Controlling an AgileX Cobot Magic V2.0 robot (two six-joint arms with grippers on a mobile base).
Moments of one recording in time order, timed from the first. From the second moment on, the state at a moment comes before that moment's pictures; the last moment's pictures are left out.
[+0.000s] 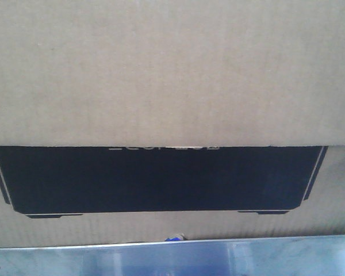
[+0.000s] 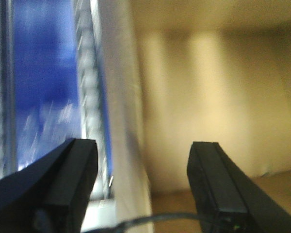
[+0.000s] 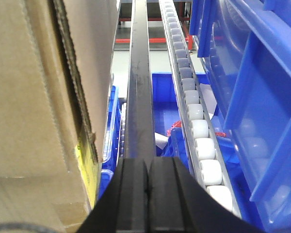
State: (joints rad) left arm -0.30 1.01 -1.28 0.02 1.20 -0.20; right arm -0.02 -0.01 0.03 0.11 0.20 -0.04
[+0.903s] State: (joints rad) left arm -0.30 1.22 -1.39 0.07 1.25 -0.22; right arm -0.02 0.02 -0.38 0.11 0.29 -0.04
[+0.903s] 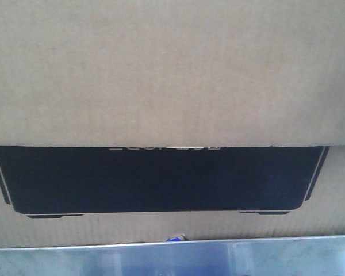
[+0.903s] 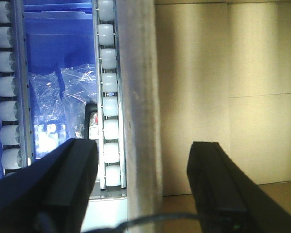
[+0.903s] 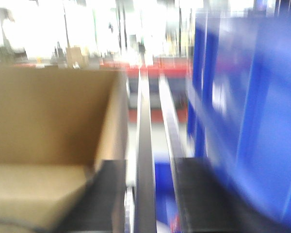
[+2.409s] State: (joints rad) left arm -0.30 1.22 -1.39 0.07 1.25 -0.22; right arm 0.02 1.24 -1.21 0.18 0.98 -0.17
